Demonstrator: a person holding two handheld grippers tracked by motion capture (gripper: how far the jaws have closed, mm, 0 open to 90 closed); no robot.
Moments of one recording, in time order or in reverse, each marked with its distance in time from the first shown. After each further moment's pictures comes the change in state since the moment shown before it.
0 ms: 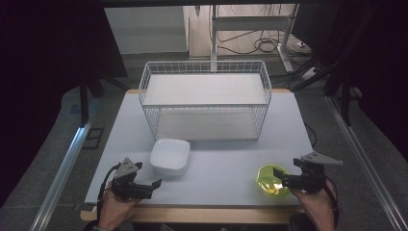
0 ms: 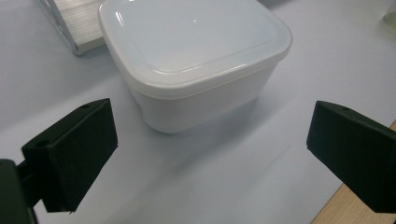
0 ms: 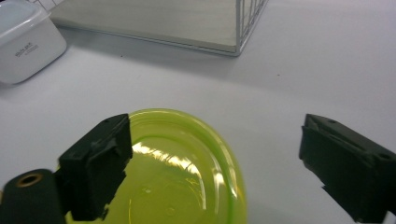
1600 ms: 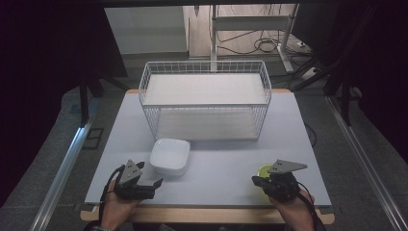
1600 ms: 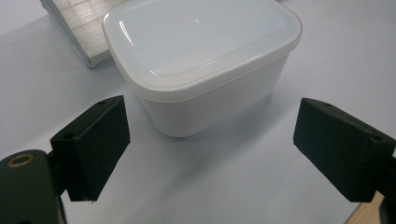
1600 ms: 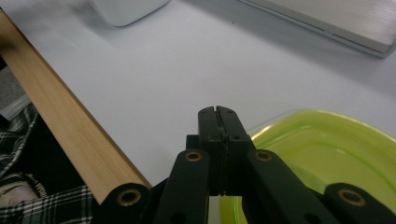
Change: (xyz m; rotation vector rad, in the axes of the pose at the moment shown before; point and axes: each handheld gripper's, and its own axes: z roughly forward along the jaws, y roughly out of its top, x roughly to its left) left arm -0.005 -0.005 0.005 -0.005 0.064 0.098; right arm 0.075 0.005 0.012 0.148 0.211 -0.215
